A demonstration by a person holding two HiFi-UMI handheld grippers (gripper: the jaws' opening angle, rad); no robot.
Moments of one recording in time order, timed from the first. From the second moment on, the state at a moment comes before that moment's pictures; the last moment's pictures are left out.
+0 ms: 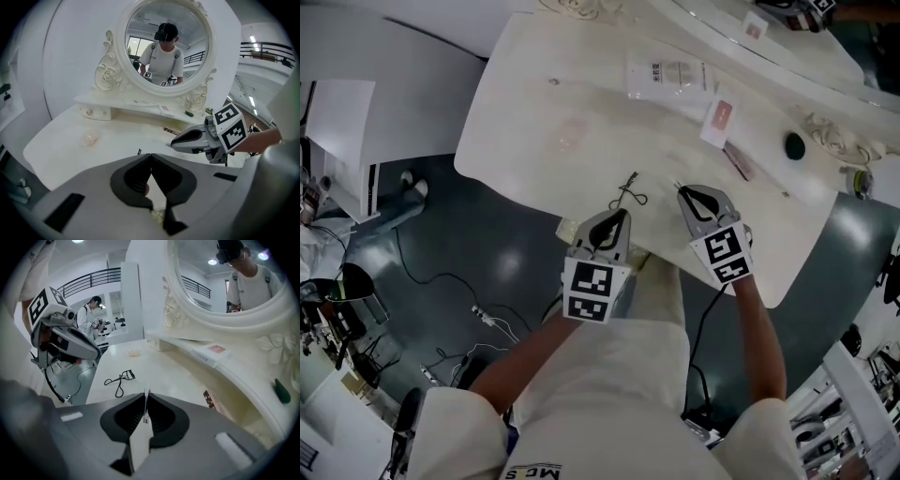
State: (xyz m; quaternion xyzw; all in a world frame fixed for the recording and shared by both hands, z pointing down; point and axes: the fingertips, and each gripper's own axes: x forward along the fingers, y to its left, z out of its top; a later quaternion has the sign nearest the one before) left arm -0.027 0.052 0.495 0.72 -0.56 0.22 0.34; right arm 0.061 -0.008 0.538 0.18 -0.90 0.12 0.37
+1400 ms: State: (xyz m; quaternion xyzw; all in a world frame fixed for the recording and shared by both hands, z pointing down) left arm -0.015 0.062 0.514 0.77 -0.48 0.26 0.32; right arm 0.105 0.026 0.543 0.48 -0.78 0.31 0.25
